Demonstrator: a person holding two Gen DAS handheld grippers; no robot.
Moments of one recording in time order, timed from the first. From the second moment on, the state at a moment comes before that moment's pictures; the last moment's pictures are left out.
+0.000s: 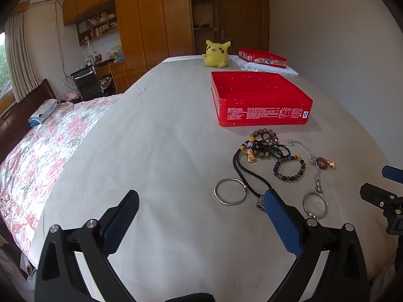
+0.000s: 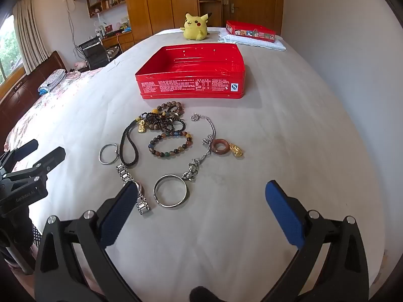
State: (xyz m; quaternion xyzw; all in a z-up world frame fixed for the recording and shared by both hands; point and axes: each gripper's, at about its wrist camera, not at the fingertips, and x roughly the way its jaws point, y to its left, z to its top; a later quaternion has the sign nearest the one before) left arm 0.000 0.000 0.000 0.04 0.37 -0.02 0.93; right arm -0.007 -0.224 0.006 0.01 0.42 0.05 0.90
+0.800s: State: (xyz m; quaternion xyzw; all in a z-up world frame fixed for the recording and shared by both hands) left arm 0.000 0.000 0.000 0.04 0.37 -0.02 0.93; right arm -0.007 -0.224 0.006 0.01 0.43 0.05 0.90
